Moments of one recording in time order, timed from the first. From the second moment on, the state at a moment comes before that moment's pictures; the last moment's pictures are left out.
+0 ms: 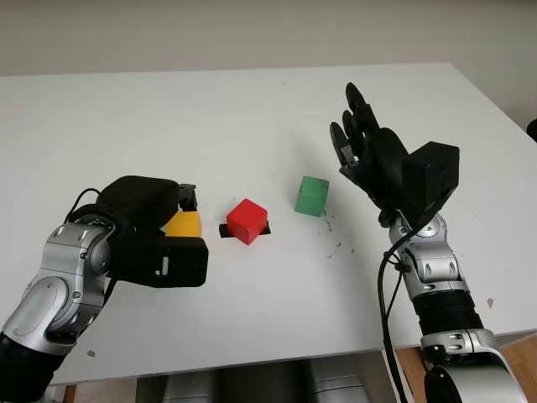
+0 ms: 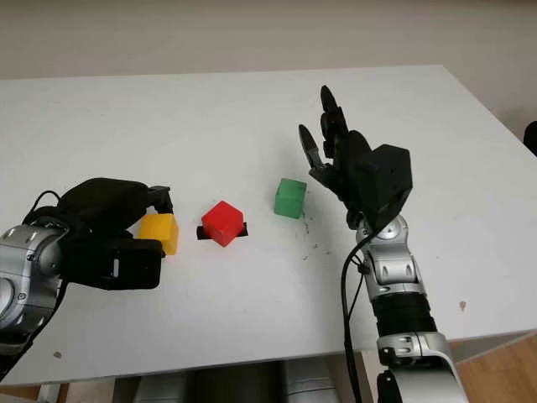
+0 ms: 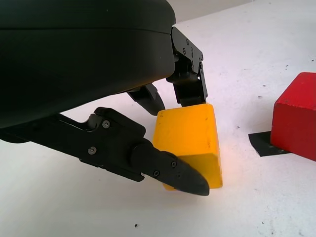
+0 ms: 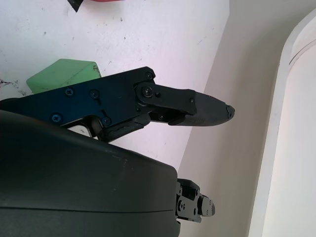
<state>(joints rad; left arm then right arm) -0.32 0.71 -0.20 -0.30 0.92 0.28 -0.67 -0.55 -0.22 -0.08 0.38 0.04 -0.02 0.18</state>
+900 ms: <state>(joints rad) -0.83 0.74 -0.24 -0.15 0.72 0.27 -1.01 -0.54 -0.22 -0.06 0.33 0.01 0.06 0.14</state>
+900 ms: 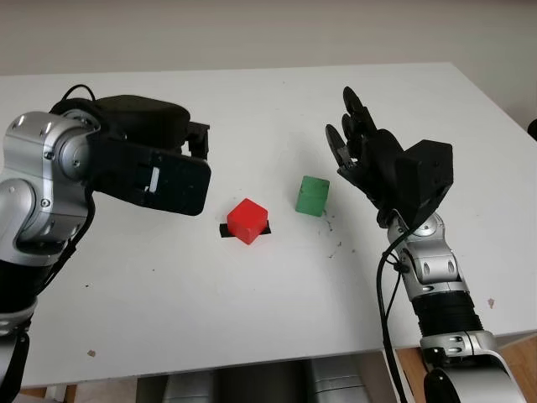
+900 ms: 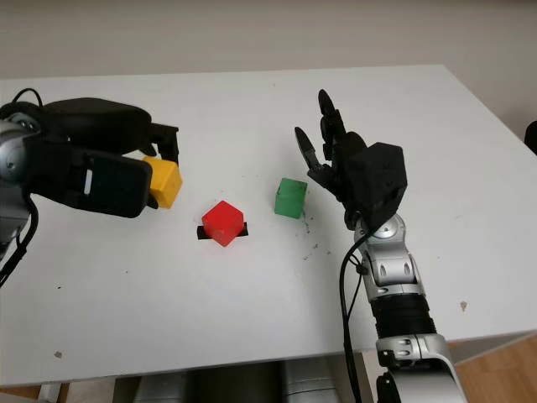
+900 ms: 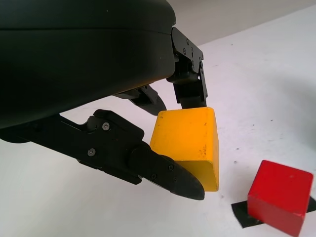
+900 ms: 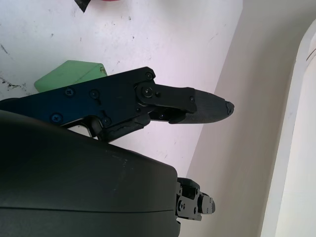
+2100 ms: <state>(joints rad) -0.90 0.58 -0.38 0.00 0.70 0.16 -0.89 -0.50 -0.21 -0.05 0.26 0.01 0.11 0.13</state>
